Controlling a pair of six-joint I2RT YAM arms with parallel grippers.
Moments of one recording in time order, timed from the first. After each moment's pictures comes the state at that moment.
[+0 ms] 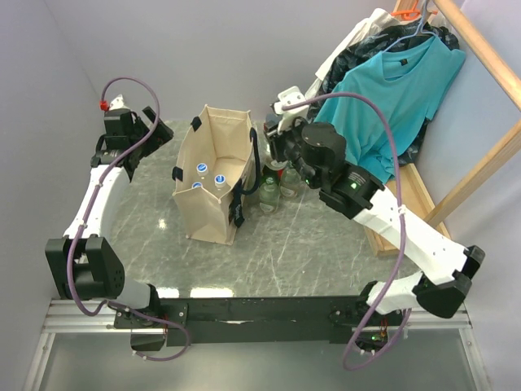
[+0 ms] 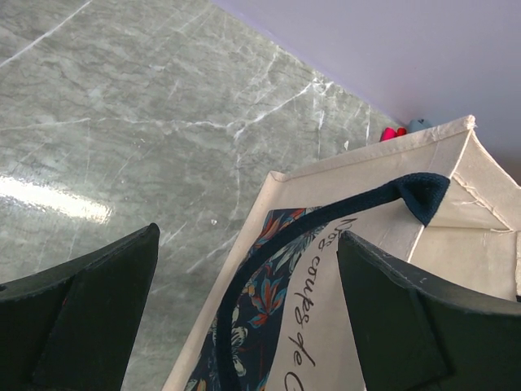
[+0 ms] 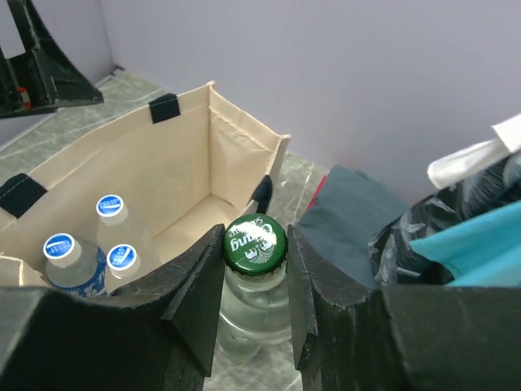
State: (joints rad) left arm 0.04 1.44 1.30 -0.32 0.06 -0.57; right arm 0.87 1.34 1.54 -0.28 0.39 -0.12
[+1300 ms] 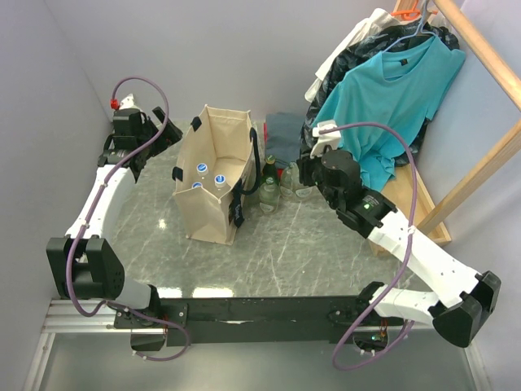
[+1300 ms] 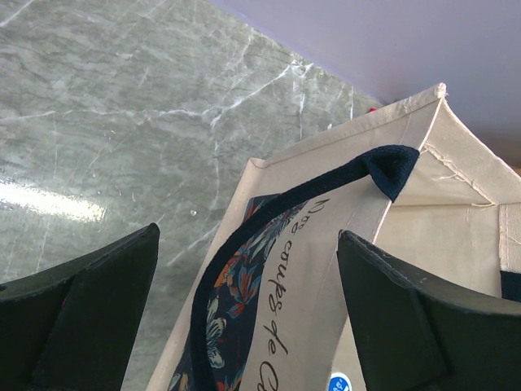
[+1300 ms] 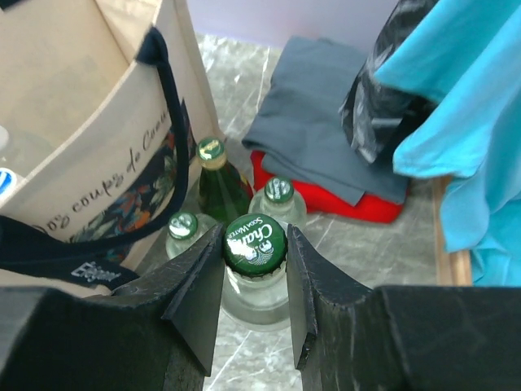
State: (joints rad) left arm -0.02 1.44 1.30 -0.32 0.06 -0.57; right arm 0.70 1.11 1.11 -0.26 0.40 0.11
